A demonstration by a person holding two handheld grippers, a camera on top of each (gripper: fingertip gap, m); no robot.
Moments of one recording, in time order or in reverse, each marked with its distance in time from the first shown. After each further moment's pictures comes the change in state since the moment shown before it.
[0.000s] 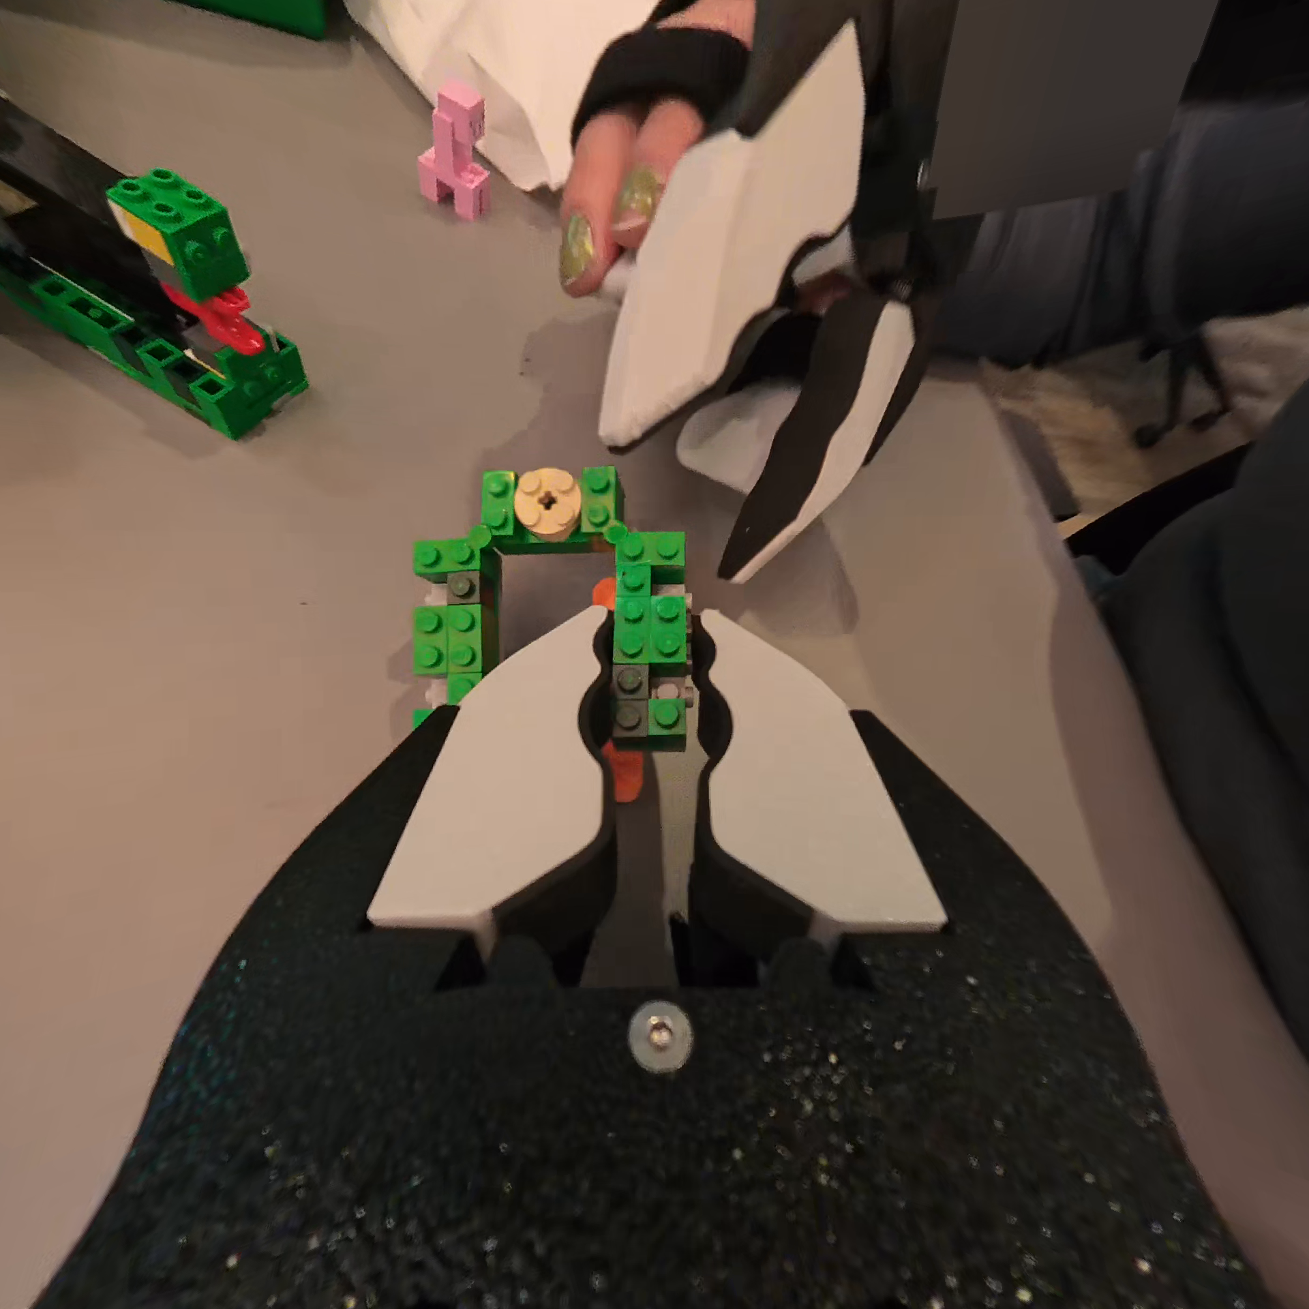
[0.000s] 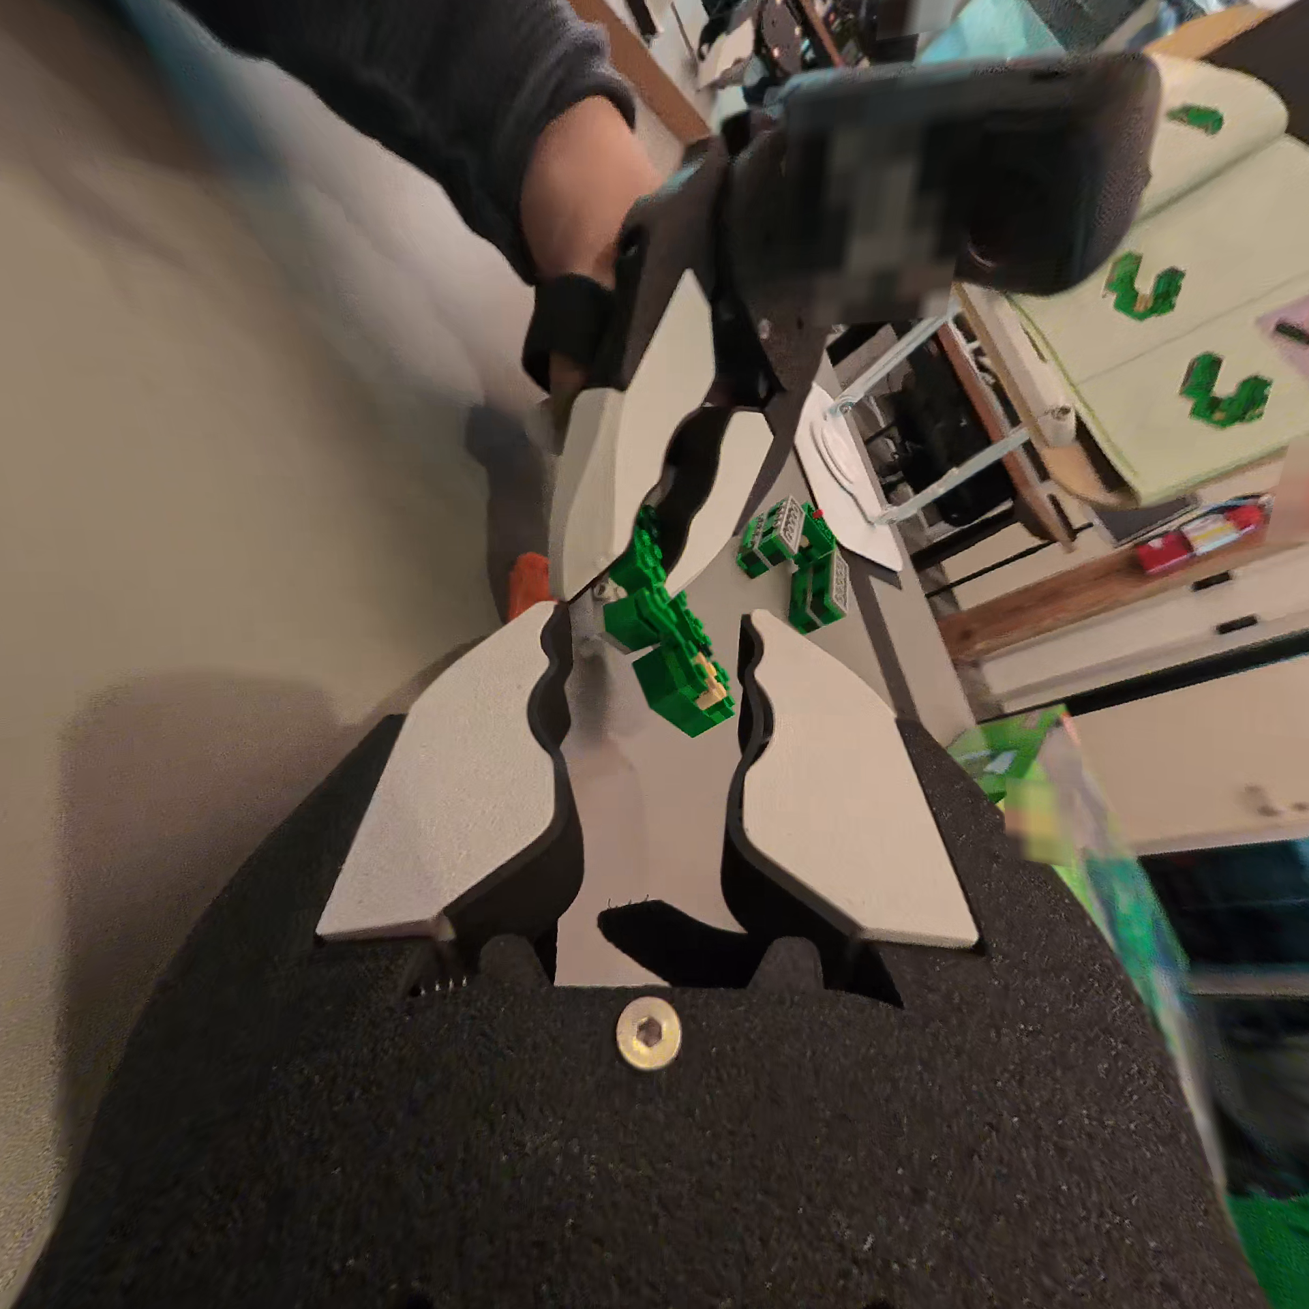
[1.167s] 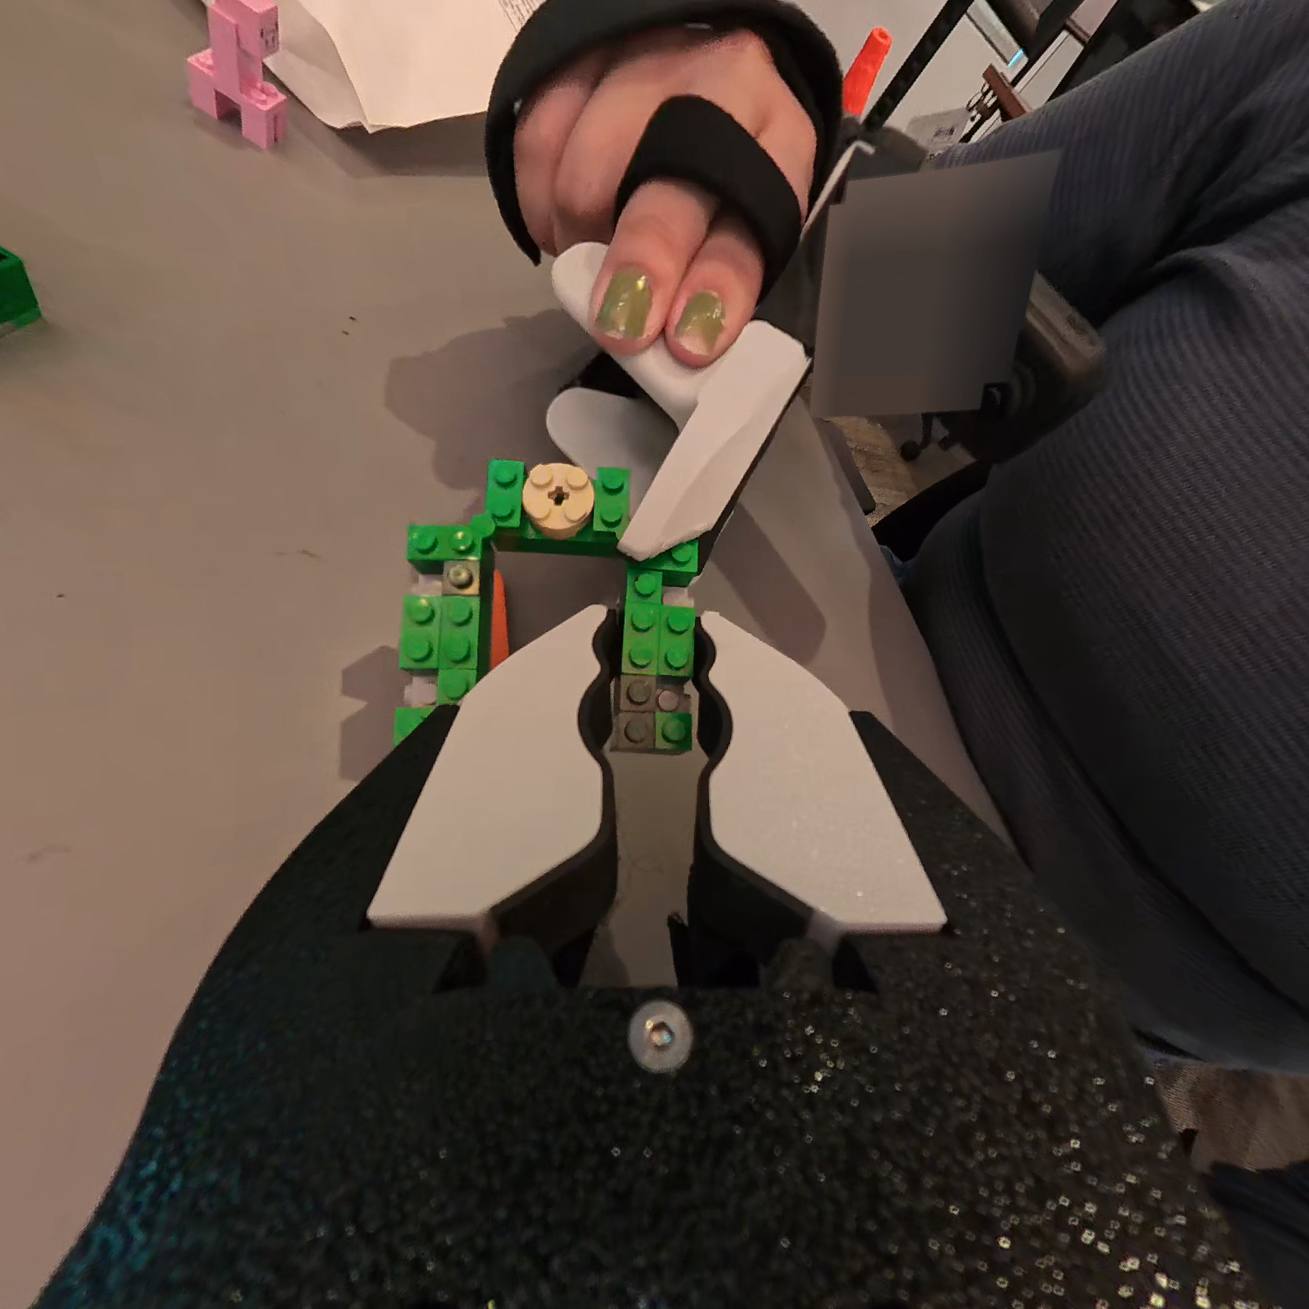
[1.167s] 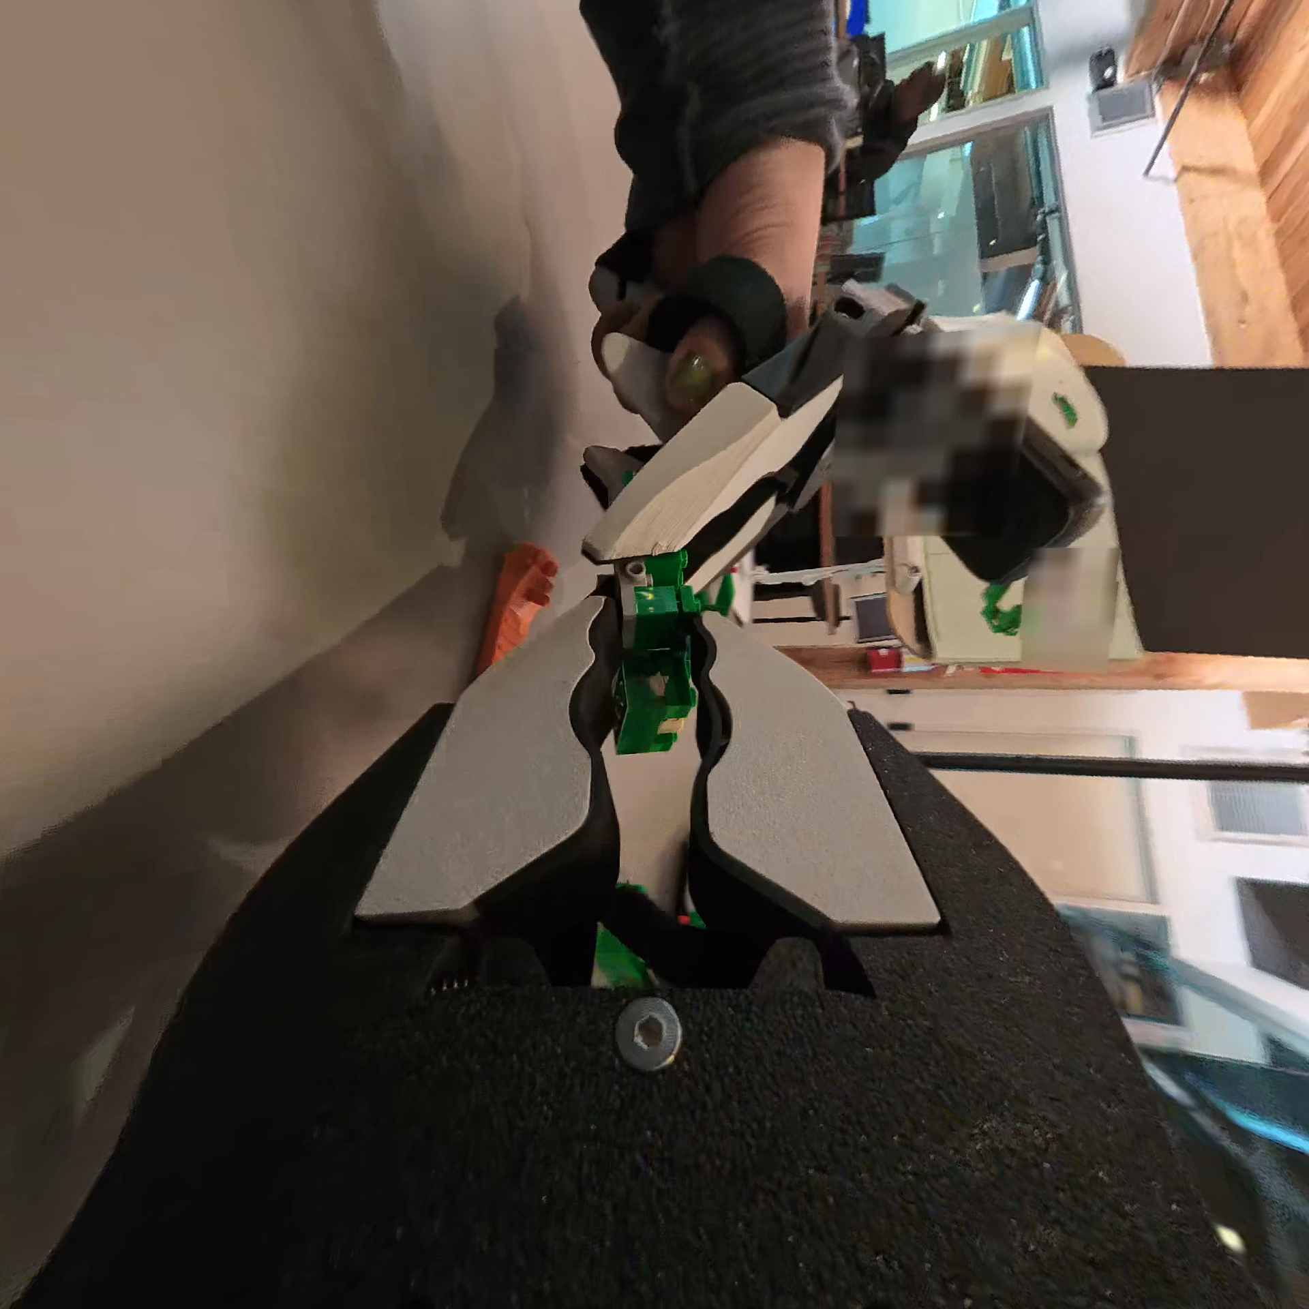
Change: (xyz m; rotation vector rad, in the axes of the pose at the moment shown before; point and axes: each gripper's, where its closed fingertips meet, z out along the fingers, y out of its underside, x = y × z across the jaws) left arm 0.032 0.005 -0.005 -0.005 0.266 -0.107; right arm -0.017 -0.014 0.009 -0.088 0.125 -0.558
